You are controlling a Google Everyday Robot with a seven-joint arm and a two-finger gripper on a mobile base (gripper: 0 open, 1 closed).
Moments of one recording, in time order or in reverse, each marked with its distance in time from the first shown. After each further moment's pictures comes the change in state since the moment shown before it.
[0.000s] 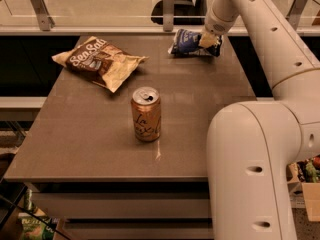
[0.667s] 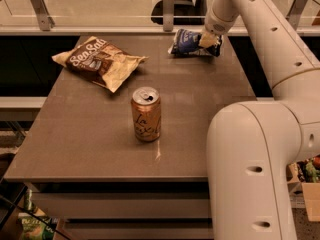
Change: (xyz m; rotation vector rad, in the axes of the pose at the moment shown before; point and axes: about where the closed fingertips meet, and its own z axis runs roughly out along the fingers) arm 0.000 0.000 0.000 0.000 0.000 0.000
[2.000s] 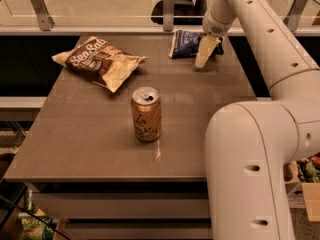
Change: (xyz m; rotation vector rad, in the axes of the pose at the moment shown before) arm -0.001 0.002 0.009 -0.009 0.001 -0.002
